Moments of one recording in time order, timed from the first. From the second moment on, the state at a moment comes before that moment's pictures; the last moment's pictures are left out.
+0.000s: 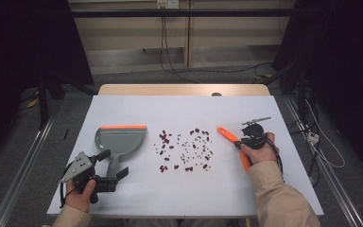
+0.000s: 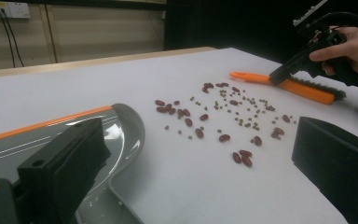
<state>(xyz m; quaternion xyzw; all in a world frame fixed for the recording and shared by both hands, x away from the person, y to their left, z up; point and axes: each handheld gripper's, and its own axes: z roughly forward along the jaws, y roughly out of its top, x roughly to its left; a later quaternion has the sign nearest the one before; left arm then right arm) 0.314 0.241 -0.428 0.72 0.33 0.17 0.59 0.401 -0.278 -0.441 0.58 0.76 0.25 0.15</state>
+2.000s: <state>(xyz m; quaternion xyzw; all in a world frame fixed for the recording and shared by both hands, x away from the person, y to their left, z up) 0.309 0.232 -0.417 0.71 0.33 0.18 0.59 0.344 -0.305 -0.410 0.56 0.63 0.48 0.21</state>
